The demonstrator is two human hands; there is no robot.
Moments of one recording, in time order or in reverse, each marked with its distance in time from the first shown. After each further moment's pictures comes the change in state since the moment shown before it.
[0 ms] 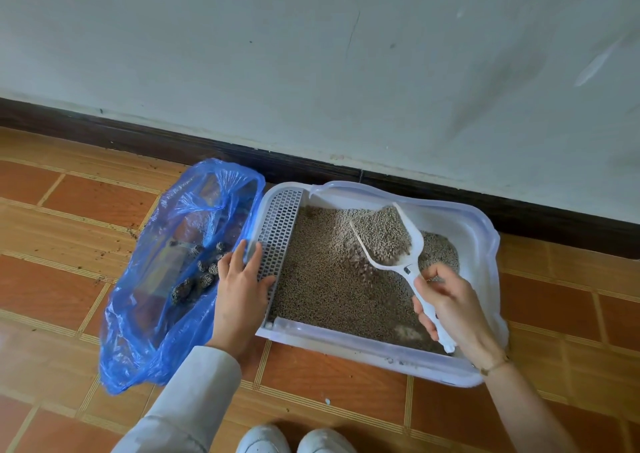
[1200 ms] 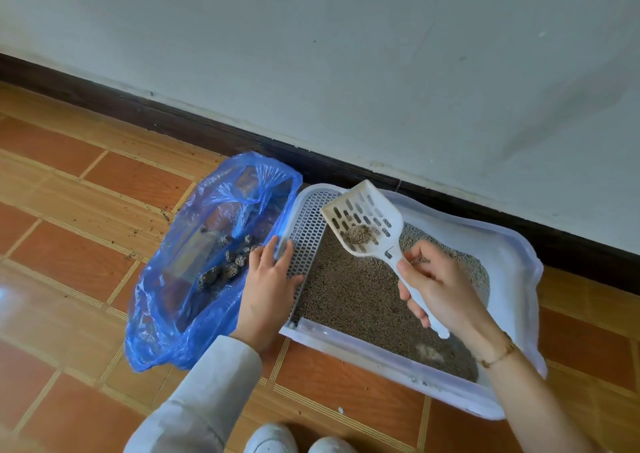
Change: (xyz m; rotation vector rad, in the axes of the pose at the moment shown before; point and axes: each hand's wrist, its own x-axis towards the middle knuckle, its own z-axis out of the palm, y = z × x) left_hand 0.002 -0.001 -0.005 0.037 -0.027 0.010; right_hand 0.015 -0.063 0.049 -0.215 -0.183 -0.161
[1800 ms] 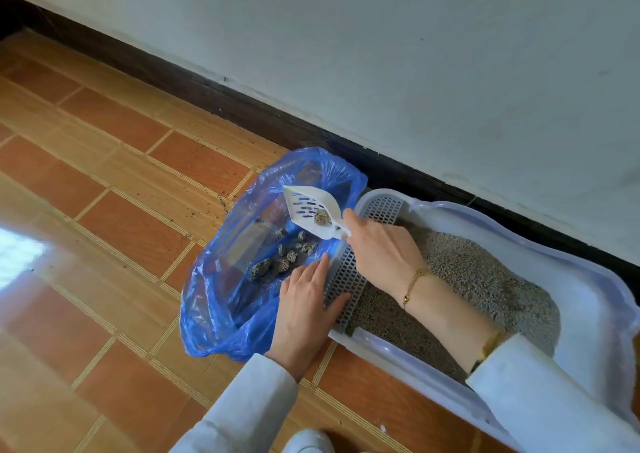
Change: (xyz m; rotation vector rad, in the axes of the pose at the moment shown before) left_hand -0.019 -0.034 -0.004 -0.135 0.000 -0.084; right_hand 0.098 -0.052 0.133 -1.190 -0.022 -0.658
